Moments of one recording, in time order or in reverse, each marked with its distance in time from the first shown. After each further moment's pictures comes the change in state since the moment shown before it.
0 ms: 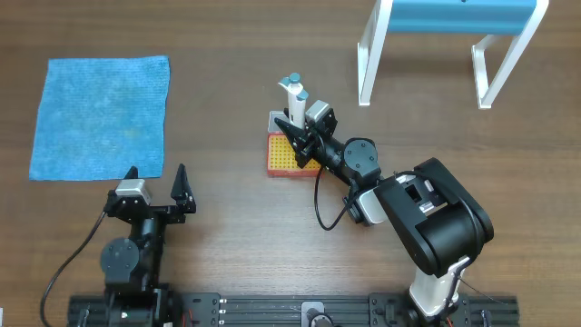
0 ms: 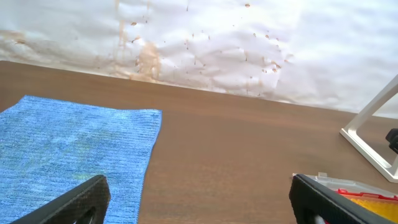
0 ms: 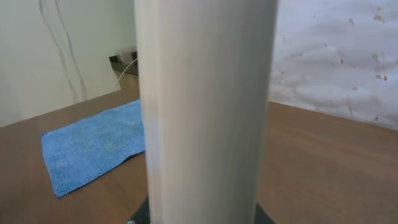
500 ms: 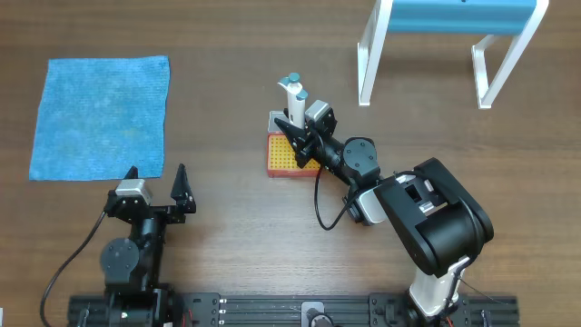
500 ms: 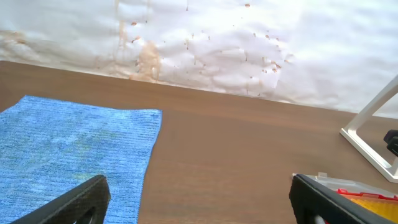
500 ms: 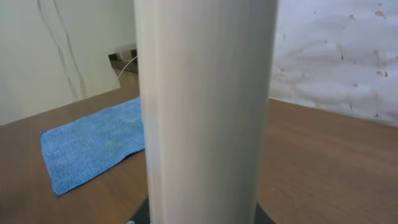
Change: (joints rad) left arm 0.000 0.000 0.000 0.000 0.000 0.000; right arm 0.003 0.000 0.003 -0.014 0.000 0.000
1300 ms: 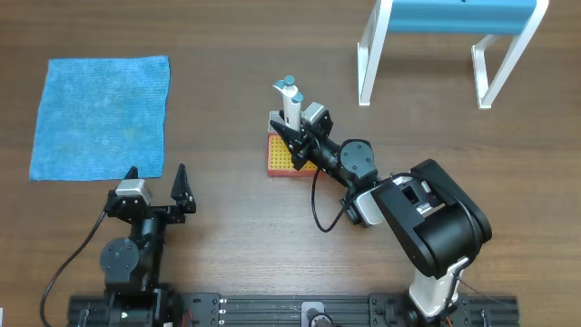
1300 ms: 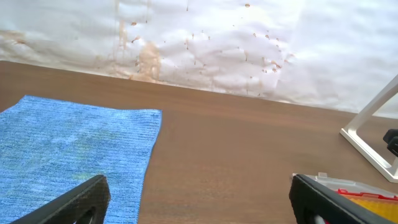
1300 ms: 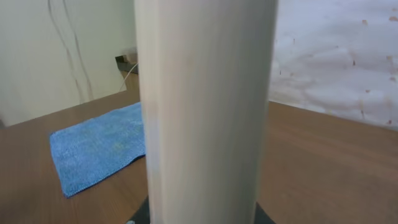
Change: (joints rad) left arm 0.000 0.000 0.000 0.000 0.000 0.000; right arm 0.021 0.000 0.000 0.017 0.004 0.000
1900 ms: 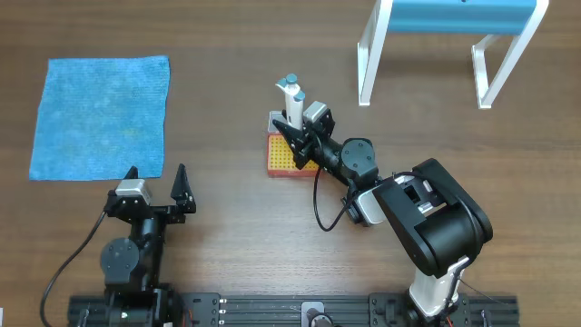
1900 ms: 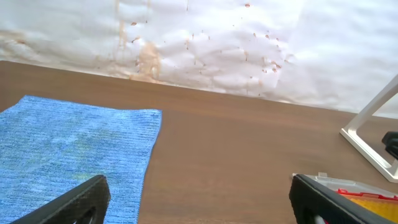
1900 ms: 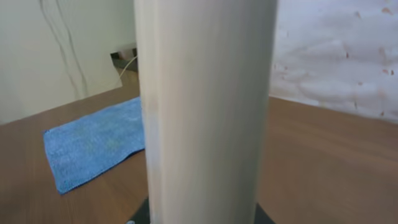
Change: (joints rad) left arm 0.000 0.000 0.000 0.000 0.000 0.000; right arm -0.013 0.000 0.000 -0.031 0.000 0.000
